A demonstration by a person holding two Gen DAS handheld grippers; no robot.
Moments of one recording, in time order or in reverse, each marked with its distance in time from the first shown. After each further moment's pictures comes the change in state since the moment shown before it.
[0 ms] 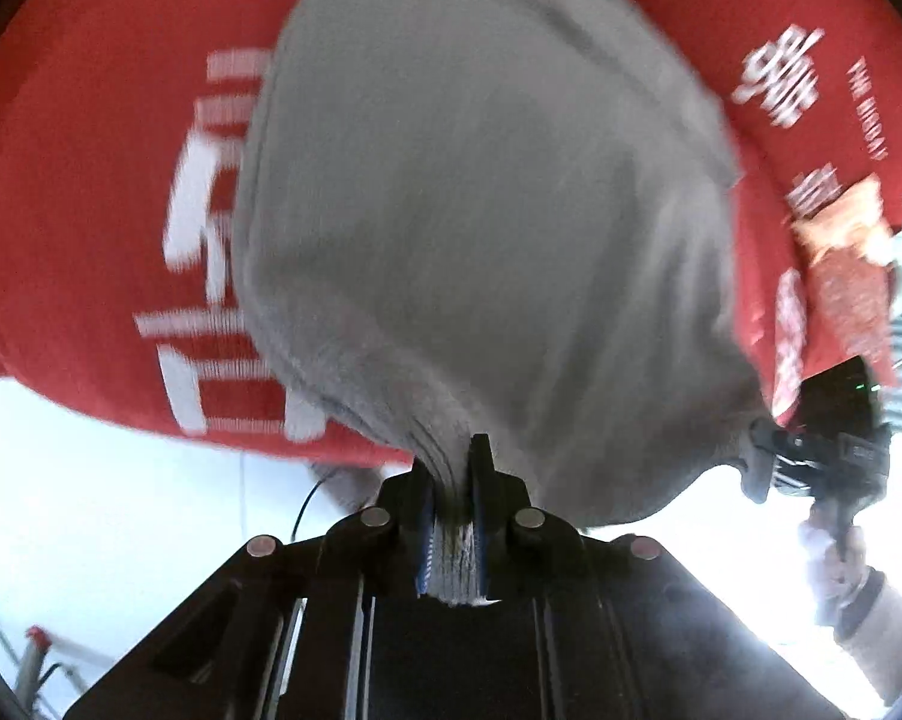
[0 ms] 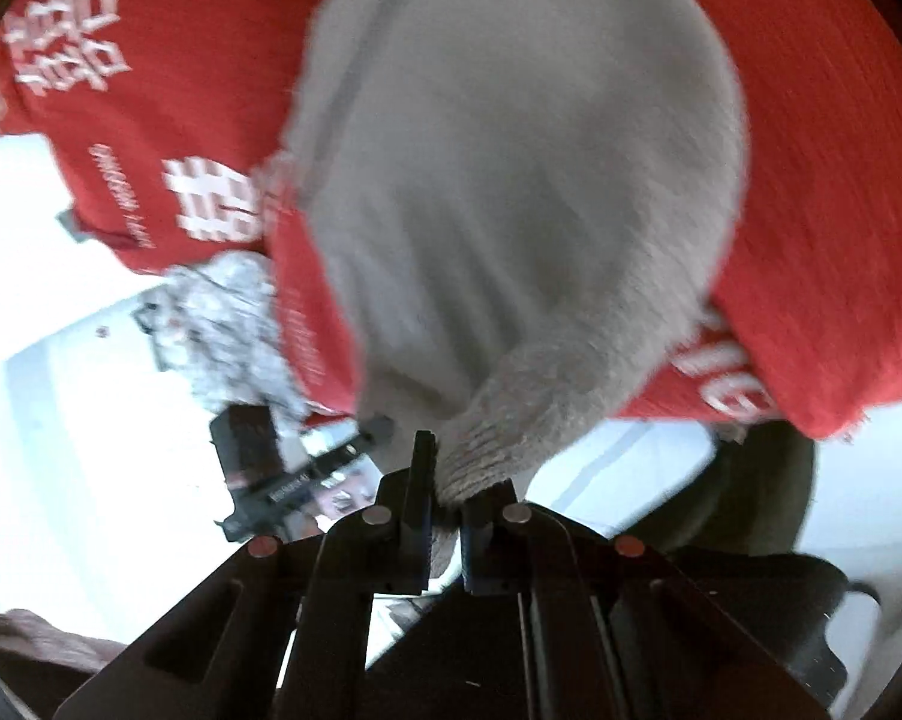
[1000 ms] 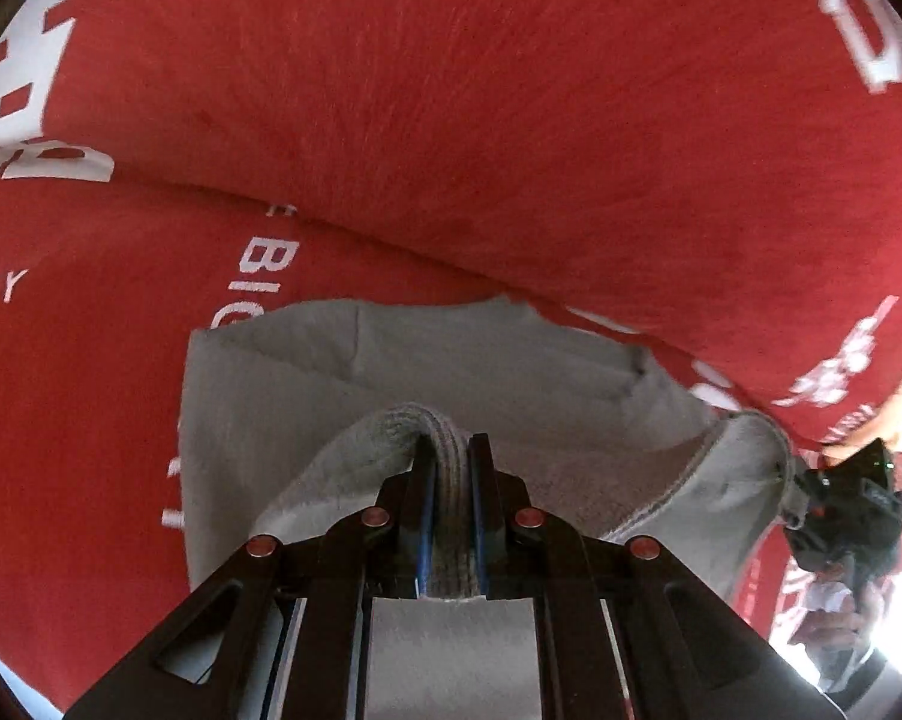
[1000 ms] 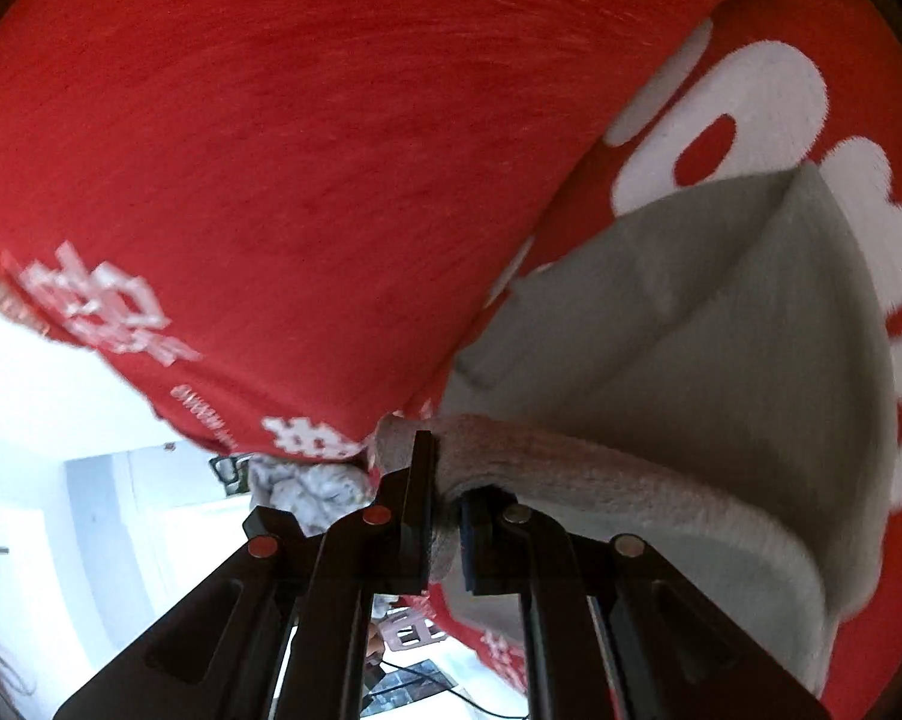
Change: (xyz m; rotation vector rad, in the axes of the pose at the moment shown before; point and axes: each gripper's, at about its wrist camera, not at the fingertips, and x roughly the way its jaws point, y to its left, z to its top) left arm -0.010 -0.043 0.358 -0.010 -0.307 0.140; right arm -0.035 0.092 0.321 0.005 -0.275 0.141
